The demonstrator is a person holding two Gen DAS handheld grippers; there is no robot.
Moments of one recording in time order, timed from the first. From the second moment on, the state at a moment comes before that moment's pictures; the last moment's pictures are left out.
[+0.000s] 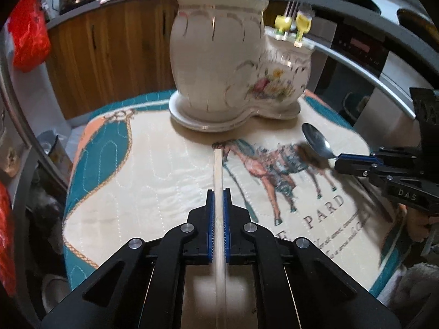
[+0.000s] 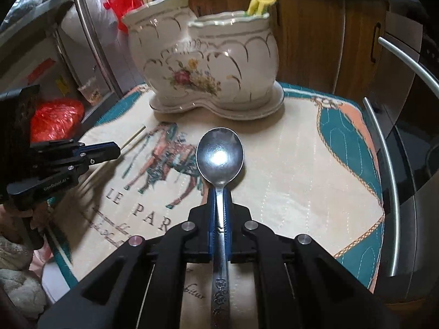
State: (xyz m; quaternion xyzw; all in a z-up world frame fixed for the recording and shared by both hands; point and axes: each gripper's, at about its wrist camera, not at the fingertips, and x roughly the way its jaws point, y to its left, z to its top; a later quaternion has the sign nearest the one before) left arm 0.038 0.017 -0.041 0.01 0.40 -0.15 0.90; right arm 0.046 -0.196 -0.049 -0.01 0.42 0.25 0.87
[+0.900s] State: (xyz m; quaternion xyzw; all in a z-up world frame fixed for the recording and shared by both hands) left arm 0.116 0.012 0.145 -0.08 0.09 -0.19 0.97; right arm 0.151 -0.205 0.087 0.12 0.16 0.26 0.94
